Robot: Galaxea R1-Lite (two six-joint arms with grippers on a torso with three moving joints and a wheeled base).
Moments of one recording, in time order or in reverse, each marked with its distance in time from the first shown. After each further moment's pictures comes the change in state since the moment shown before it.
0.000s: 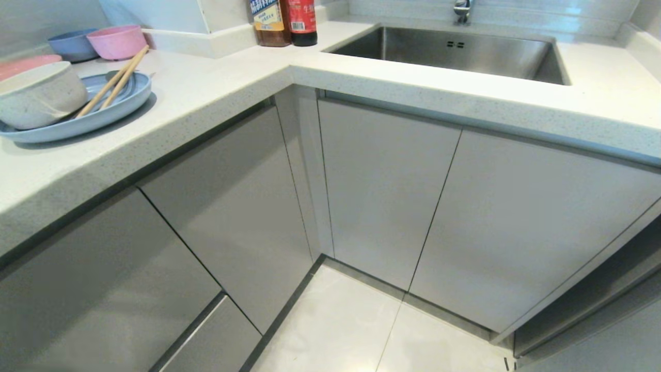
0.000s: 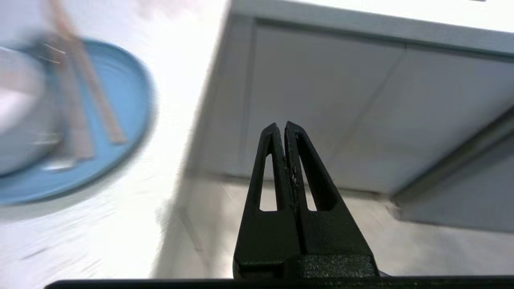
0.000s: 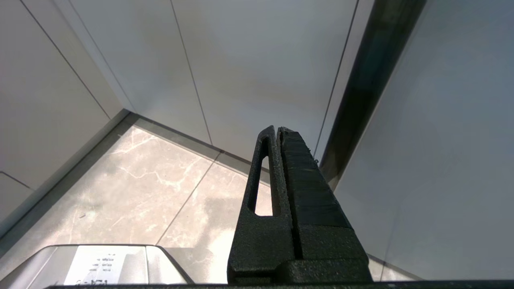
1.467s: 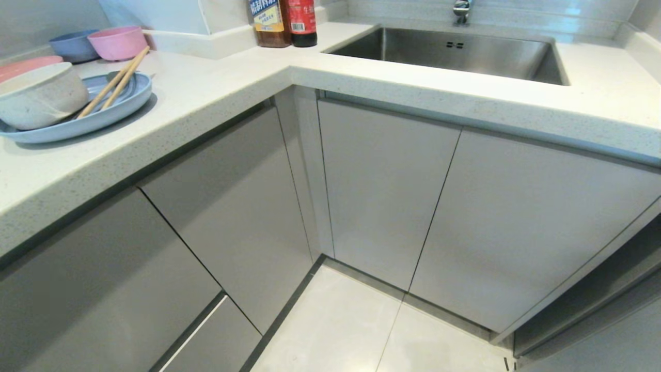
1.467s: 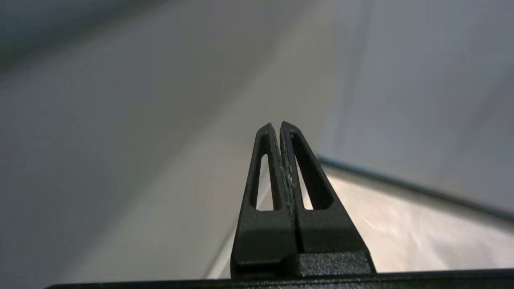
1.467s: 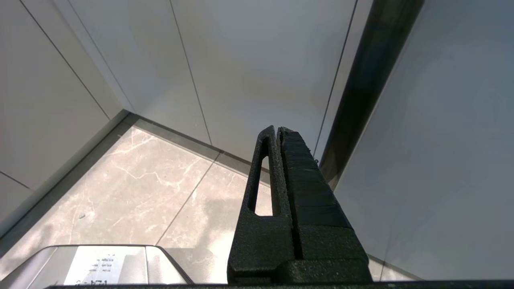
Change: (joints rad) left arm 0.321 -0.991 1.472 -0.645 0.084 0.005; right arm 0.000 0.000 0.000 0.000 0.000 0.000
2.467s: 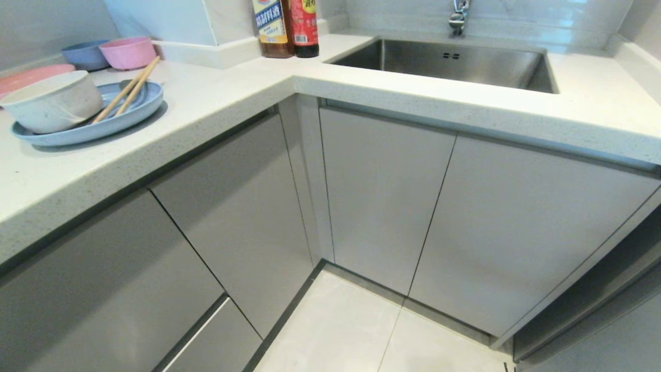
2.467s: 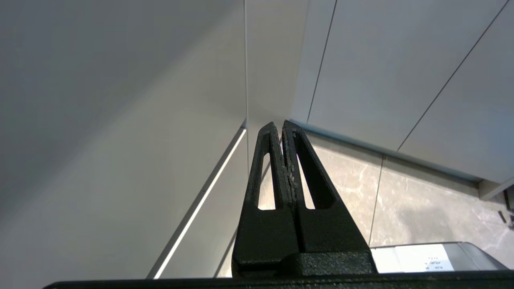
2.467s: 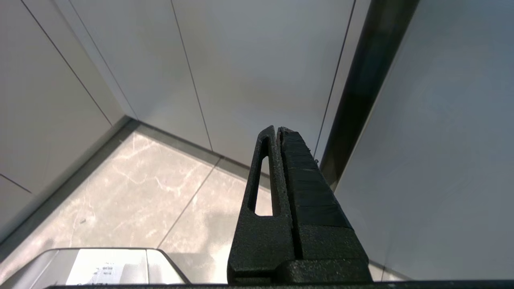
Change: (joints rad) left arm -0.002 -0.012 0.015 0.116 -0.049 -0.065; right arm 0.000 0.000 0.000 0.000 0.000 0.000
